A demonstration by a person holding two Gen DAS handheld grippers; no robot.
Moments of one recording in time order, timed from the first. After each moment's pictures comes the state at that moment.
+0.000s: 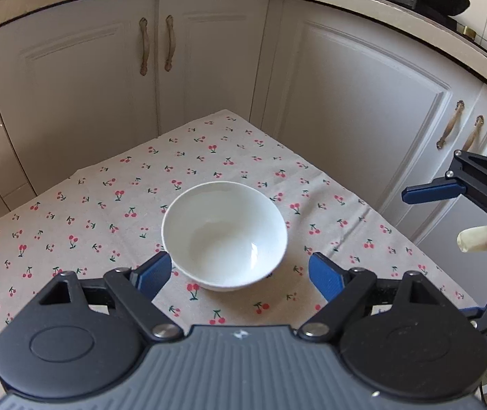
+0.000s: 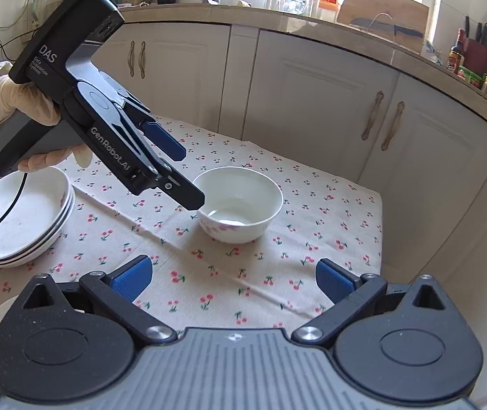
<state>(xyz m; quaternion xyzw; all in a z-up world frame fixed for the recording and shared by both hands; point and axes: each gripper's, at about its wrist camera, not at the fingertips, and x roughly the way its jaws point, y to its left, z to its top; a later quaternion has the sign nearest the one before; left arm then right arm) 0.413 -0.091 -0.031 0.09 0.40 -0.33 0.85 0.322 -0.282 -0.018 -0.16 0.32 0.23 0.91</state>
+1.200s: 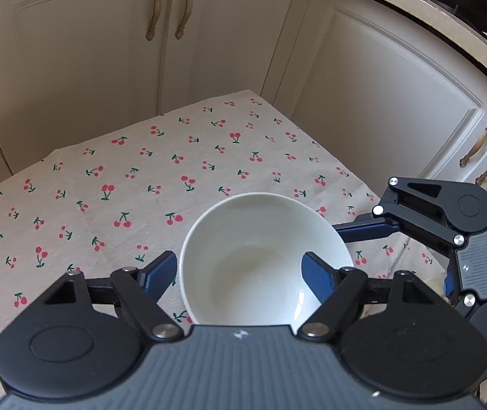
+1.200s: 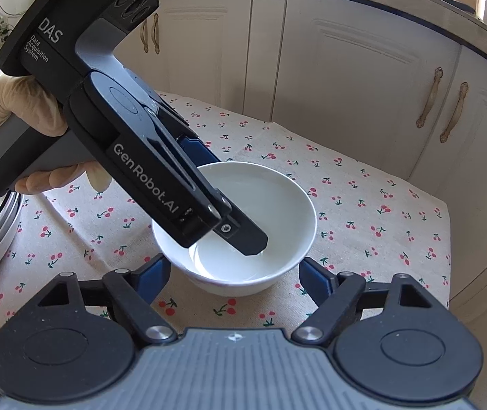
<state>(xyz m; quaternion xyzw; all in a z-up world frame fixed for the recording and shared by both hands) 0.487 -0.107 -0.077 0.05 0.44 -0.34 0.83 0.431 -0.249 -0.077 -0.16 0.35 0.29 0.88</state>
